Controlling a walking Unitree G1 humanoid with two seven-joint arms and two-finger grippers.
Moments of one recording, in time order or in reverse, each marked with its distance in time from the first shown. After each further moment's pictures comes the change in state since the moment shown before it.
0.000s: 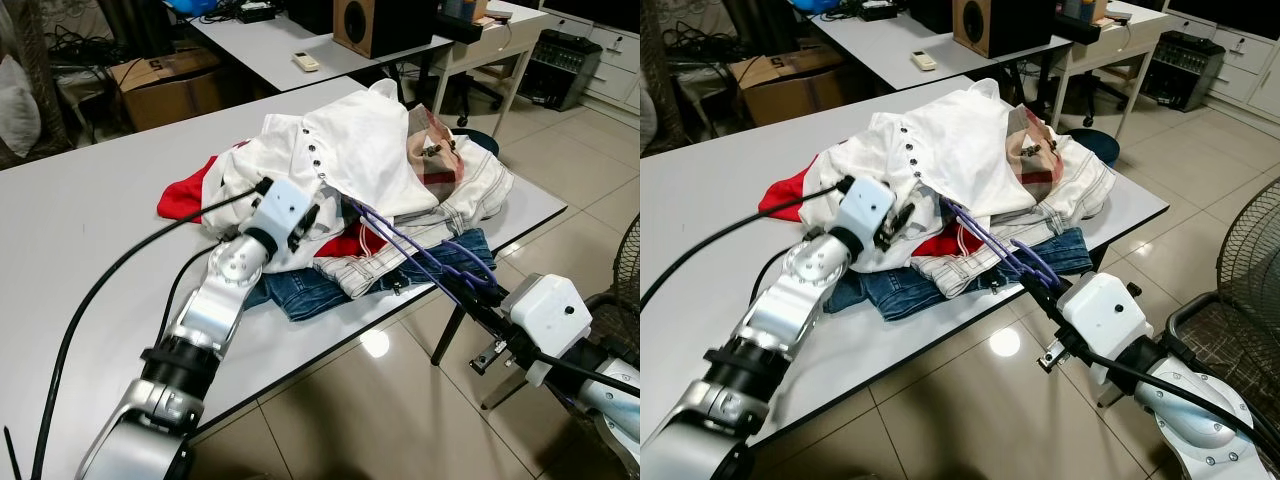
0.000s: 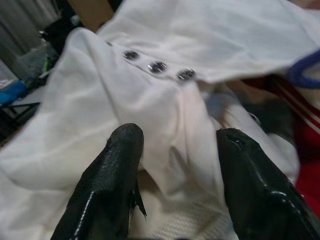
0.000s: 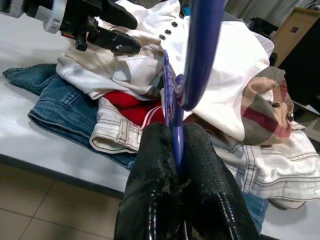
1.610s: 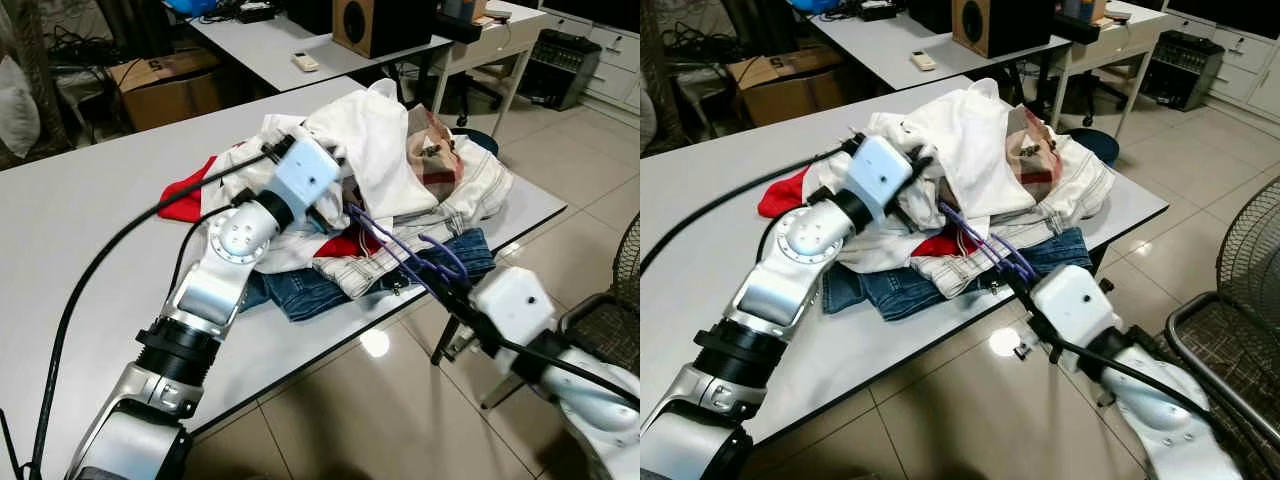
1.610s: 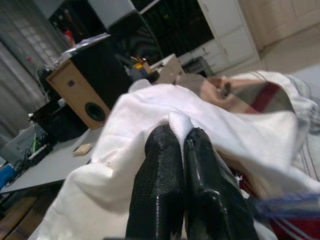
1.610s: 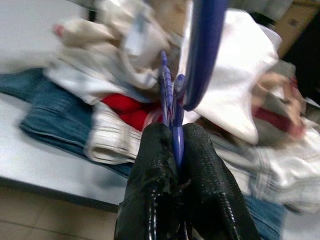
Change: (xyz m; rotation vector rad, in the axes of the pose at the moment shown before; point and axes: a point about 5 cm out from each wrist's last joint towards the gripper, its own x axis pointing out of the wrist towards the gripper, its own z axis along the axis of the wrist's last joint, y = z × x) left arm -0.005 -0.002 0.060 0.129 -0.246 -0.141; right arm 0.026 0.009 -0.008 0.025 0.023 -0.054
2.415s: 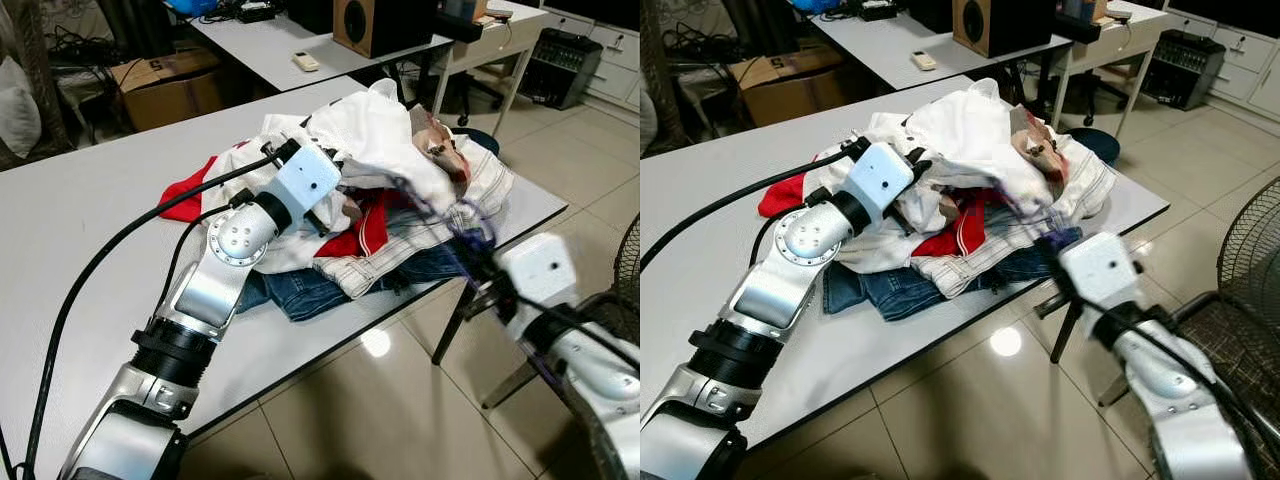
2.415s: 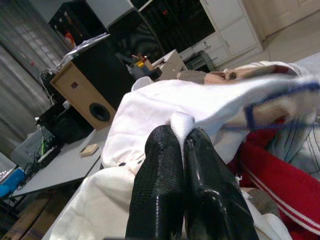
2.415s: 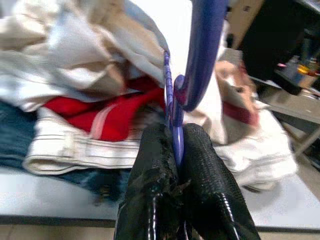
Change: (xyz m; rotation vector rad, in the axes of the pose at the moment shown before) left arm -0.001 0.003 0.002 0.035 0.001 0.004; right arm 0.006 -0.021 0.000 0.051 0.025 -0.113
